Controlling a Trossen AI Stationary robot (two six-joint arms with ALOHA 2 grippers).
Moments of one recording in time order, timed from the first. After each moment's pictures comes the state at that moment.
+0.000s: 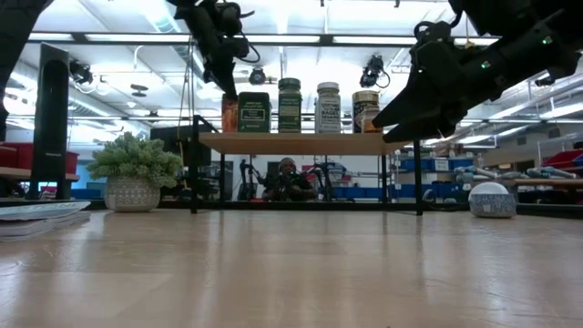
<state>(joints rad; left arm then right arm) 0.86 1.76 1.96 -1.22 0.14 0.44 0.16 1.23 0.43 0.33 0.50 0.37</state>
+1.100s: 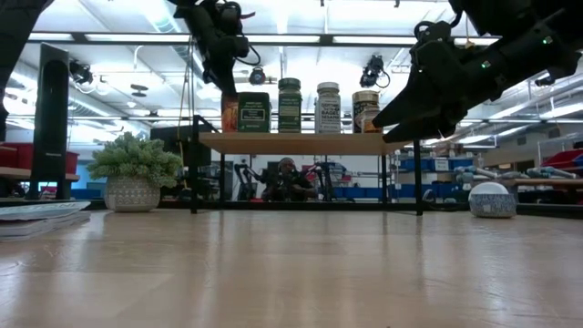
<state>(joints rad) 0.86 1.76 1.96 -1.25 0.18 0.44 0.16 1.23 0.43 0.33 0.50 0.37</state>
